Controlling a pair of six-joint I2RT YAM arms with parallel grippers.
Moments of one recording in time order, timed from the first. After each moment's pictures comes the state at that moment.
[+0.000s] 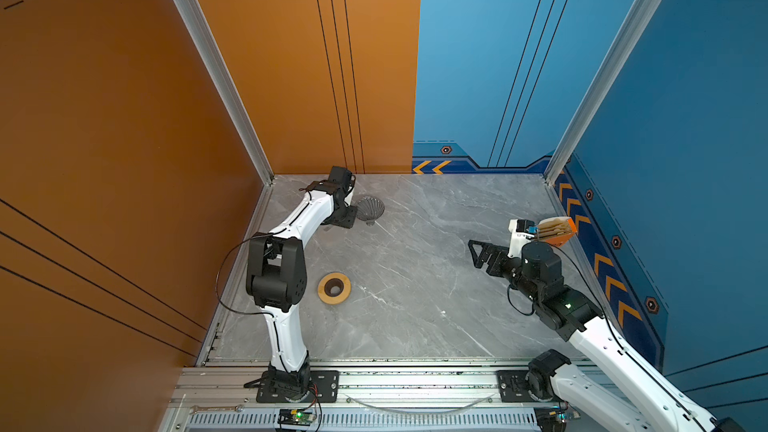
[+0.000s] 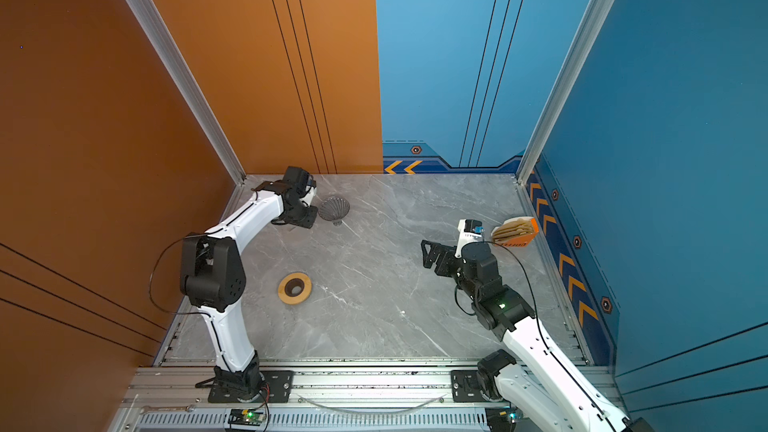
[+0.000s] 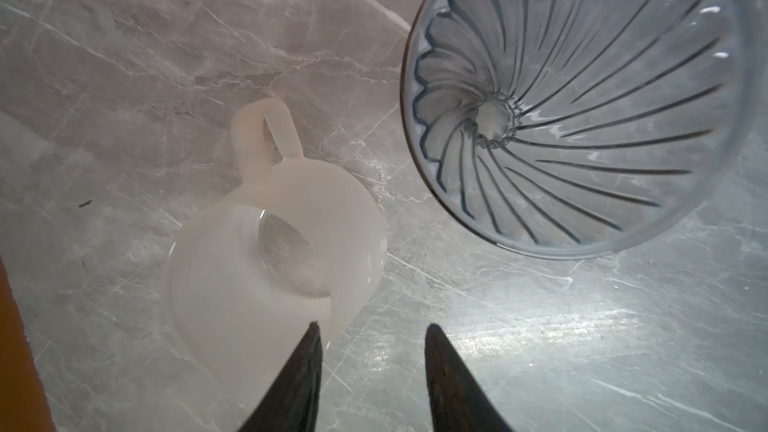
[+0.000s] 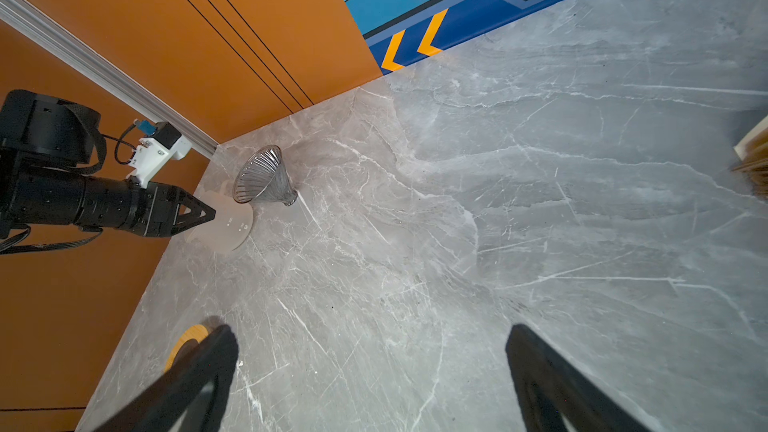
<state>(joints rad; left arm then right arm) -0.20 1.96 1.65 -0.88 -0.11 0.04 0.45 0.78 0.64 -0.28 0.07 0.59</state>
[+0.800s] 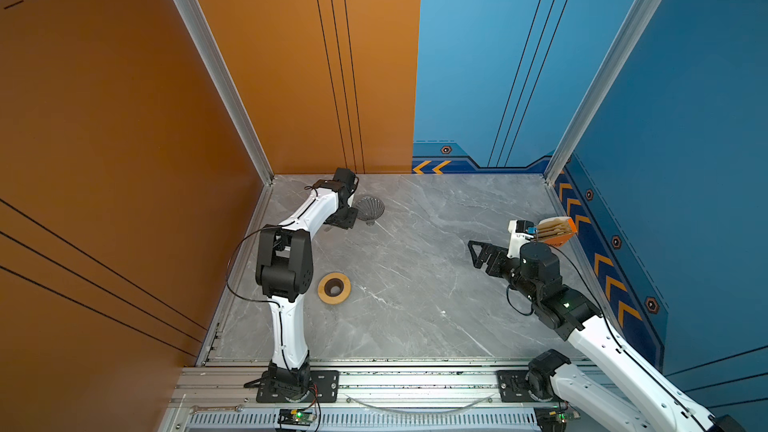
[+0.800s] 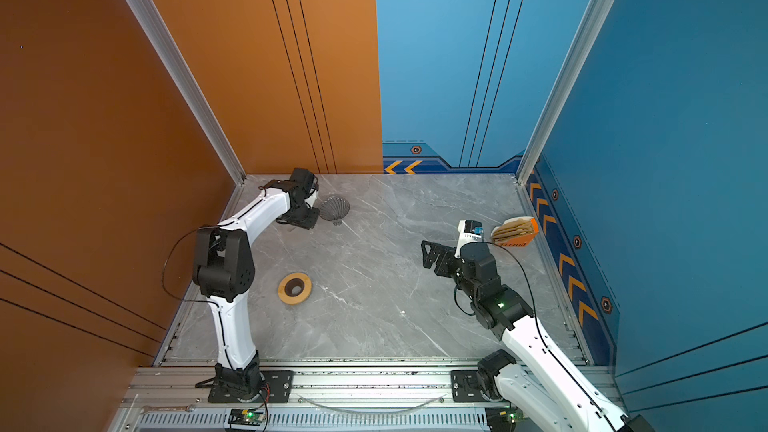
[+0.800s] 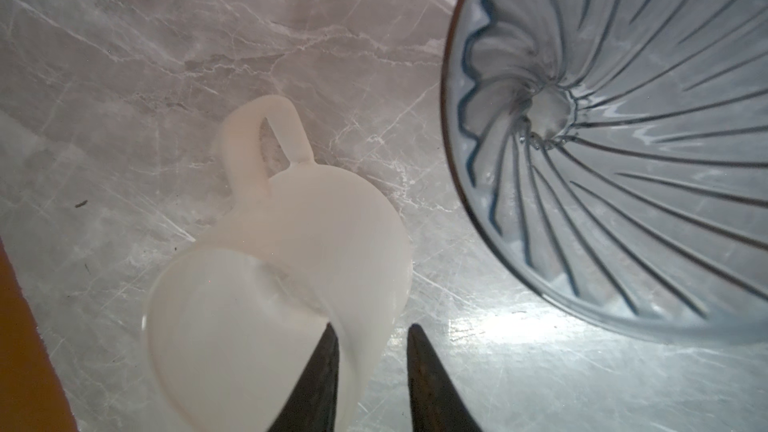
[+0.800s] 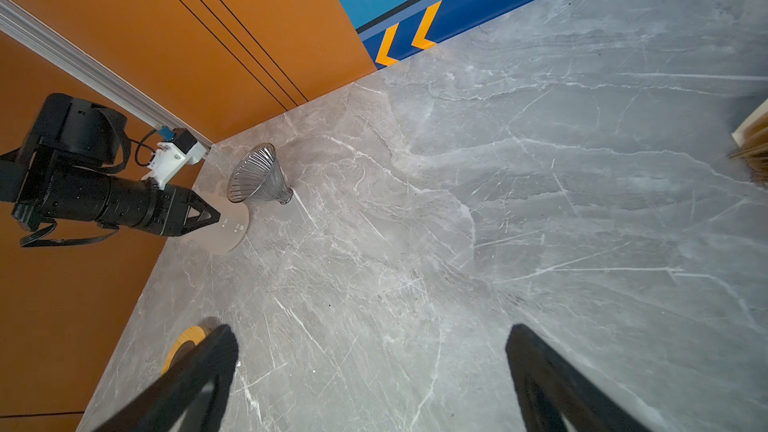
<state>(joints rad) -0.20 2.05 1.72 -0.92 -0.17 0.05 0.45 0.79 0.64 -0.28 0.07 0.60</state>
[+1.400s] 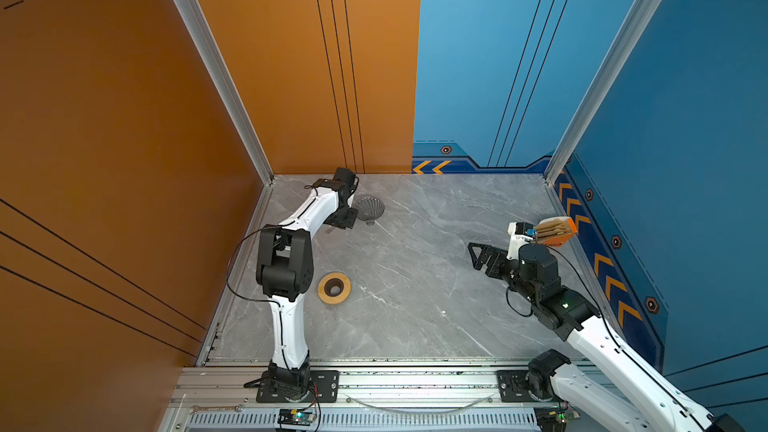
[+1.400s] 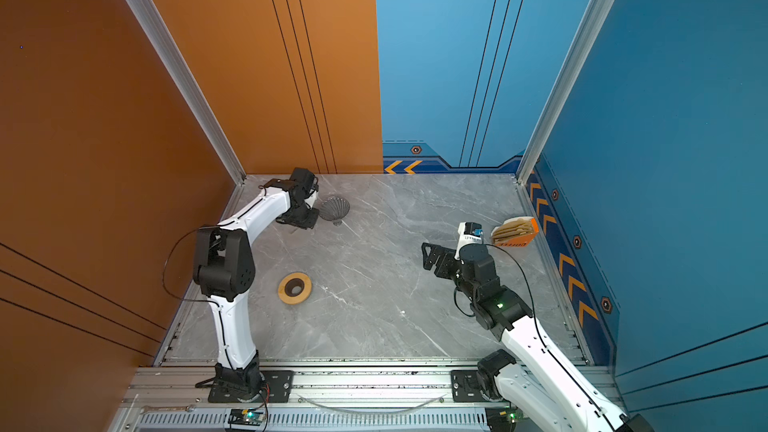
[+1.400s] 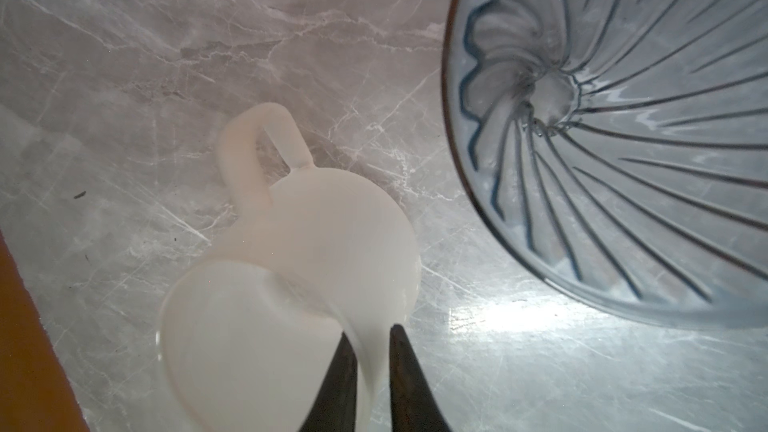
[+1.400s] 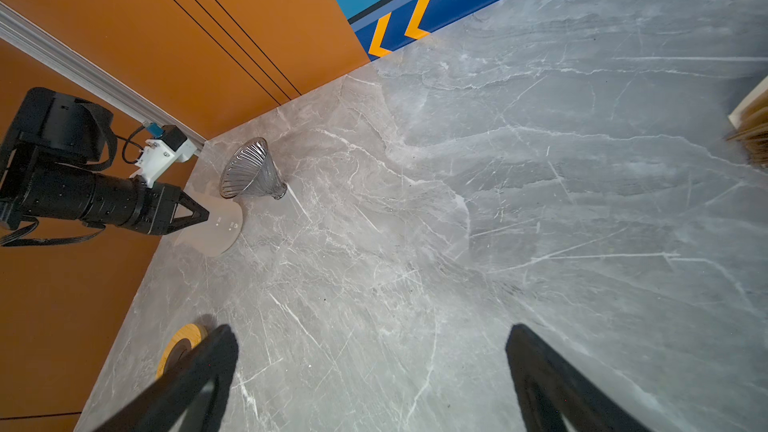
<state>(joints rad) -0.20 2.06 1.73 -0.96 -0.17 0.05 0.45 0.79 0.62 -0.29 0.07 0.62</state>
